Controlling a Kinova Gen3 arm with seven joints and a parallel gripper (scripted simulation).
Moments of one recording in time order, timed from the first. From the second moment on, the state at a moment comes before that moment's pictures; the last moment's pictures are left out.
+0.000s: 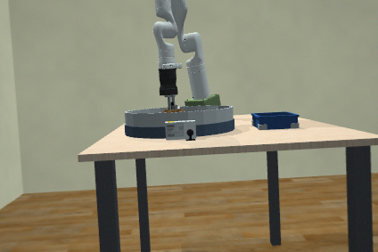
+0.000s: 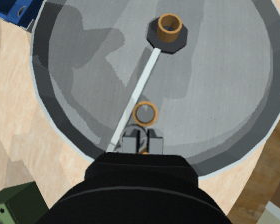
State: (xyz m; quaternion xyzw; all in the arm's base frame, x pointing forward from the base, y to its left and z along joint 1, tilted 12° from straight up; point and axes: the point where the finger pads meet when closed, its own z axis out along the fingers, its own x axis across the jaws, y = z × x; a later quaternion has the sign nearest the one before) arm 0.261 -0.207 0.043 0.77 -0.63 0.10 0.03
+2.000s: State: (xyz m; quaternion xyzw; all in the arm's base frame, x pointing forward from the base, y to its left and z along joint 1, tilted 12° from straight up) arm 0.259 -0.204 0.068 0.77 -0.63 0.10 0.03
